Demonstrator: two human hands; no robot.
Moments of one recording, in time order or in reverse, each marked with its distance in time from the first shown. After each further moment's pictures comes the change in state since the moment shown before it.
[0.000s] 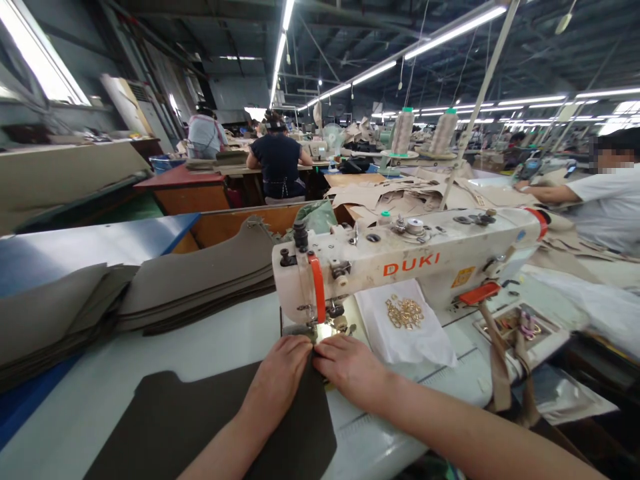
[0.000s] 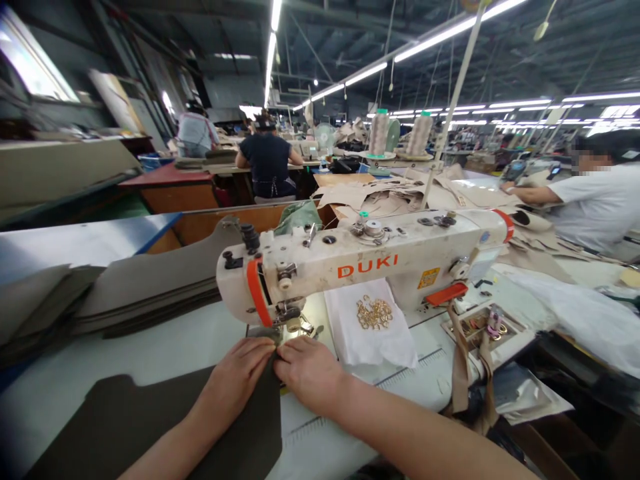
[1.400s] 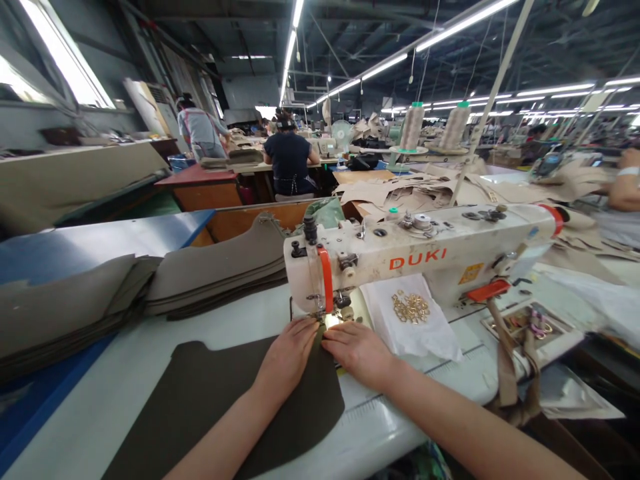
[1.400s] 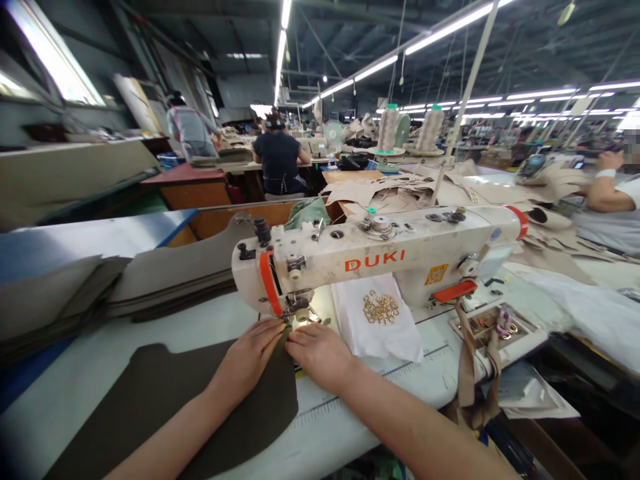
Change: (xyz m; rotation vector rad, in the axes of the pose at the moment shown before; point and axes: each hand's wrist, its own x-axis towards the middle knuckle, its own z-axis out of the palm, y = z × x) left_hand -0.002 -0.011 0.007 0.076 -0.042 -0.034; right_hand -0.002 0.009 0.004 0.050 0.133 0.000
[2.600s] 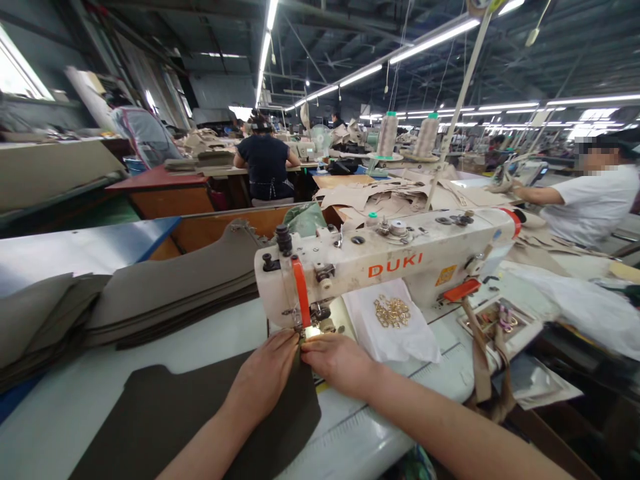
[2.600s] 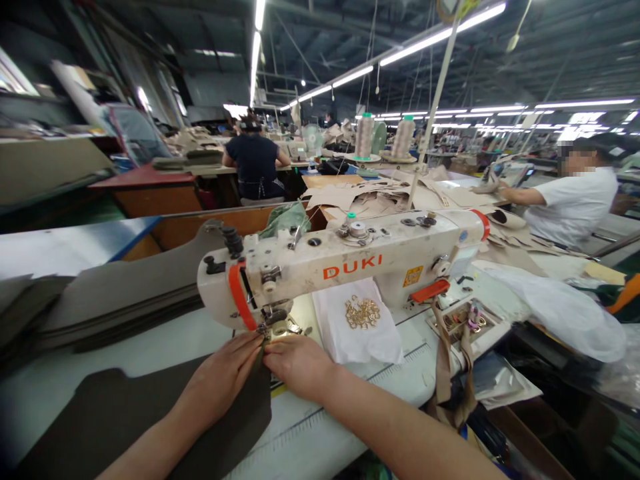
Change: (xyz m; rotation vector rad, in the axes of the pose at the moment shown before) left_hand 0.001 -0.010 -0.001 0.131 -0.147 0.099; right_hand 0.009 0.007 0.006 0.001 -0.106 -0.020
